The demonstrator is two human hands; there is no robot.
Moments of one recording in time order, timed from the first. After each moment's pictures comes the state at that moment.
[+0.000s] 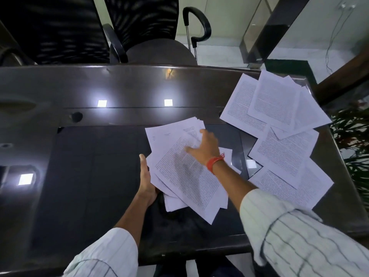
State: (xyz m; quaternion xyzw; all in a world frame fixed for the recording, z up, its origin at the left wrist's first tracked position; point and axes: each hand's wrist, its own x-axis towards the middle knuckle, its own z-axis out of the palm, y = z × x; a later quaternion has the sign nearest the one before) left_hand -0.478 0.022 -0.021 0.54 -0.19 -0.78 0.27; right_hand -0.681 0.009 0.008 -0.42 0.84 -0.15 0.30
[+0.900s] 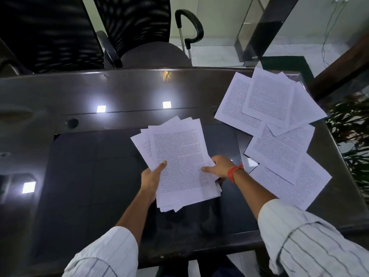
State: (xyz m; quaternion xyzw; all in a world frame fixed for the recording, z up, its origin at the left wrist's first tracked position) left_hand -0.496 0.021 -0.018 0.65 -0.26 -0.68 0.21; right_hand -0.749 0.073 -0.027 -0.39 0.79 -0.06 0.47
